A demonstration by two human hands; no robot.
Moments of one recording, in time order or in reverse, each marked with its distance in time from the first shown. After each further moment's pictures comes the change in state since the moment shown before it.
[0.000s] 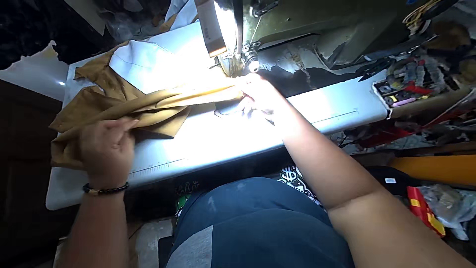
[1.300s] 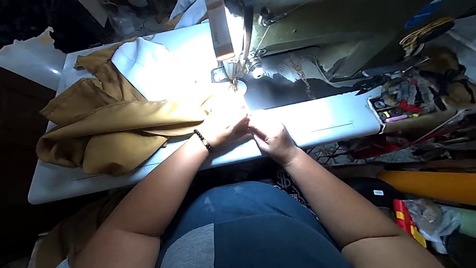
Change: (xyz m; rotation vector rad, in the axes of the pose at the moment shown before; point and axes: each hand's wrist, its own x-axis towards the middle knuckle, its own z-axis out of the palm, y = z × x) left_hand 0.062 0.150 0.126 -0.405 -0.207 0.648; right_hand -0.058 0.074 -0.011 -0.842 0.189 -1.012
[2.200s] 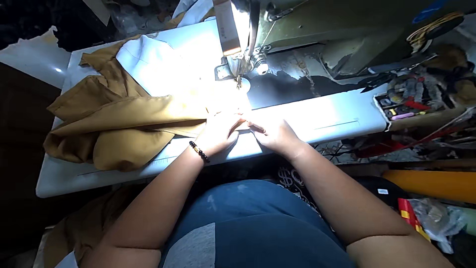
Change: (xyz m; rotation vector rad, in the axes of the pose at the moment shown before) left_hand -0.033 0.010 -0.002 -0.192 -0.222 -0.335; right_hand 0.013 -0.006 -0.007 -0.023 -0.269 0.138
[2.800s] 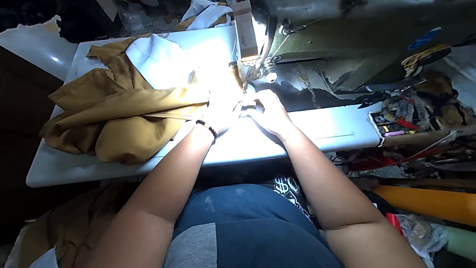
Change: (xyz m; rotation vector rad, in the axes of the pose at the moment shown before) left_hand 0.050 -0.029 -0.007 0.130 0.205 -0.094; right_hand 0.057 0.026 -0.005 0.114 -0.016 0.257
